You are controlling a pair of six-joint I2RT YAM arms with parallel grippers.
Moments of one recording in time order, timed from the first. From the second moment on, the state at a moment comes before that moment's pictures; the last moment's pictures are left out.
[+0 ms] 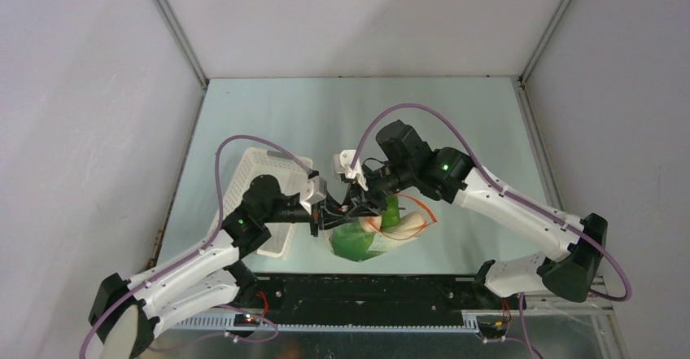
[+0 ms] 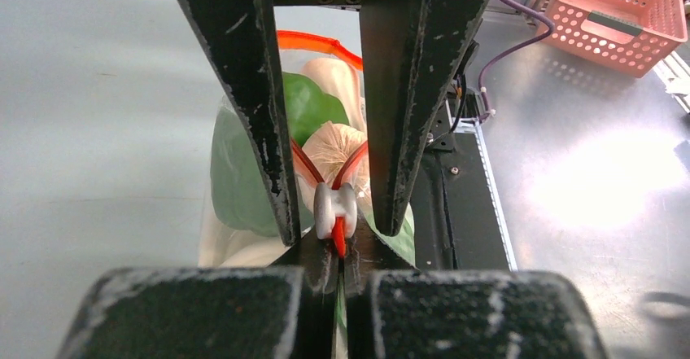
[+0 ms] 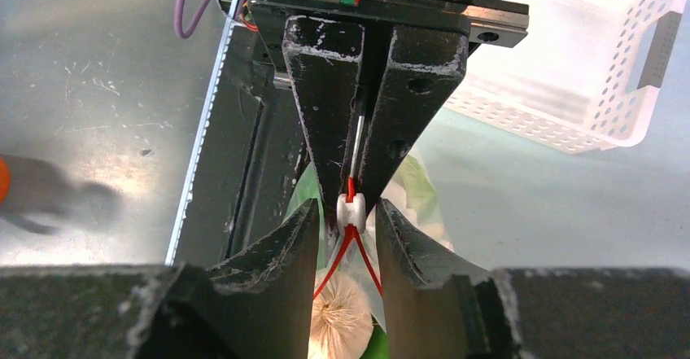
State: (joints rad) left arm -0.74 0.83 0.47 0.30 0.80 -0.07; right arm 0.94 1.34 1.34 -0.66 -0.70 -0.44
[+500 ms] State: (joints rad) left arm -0.75 0.83 0.47 0.30 0.80 -0.07; right arm 0.94 1.34 1.34 -0.65 -0.71 -0.43
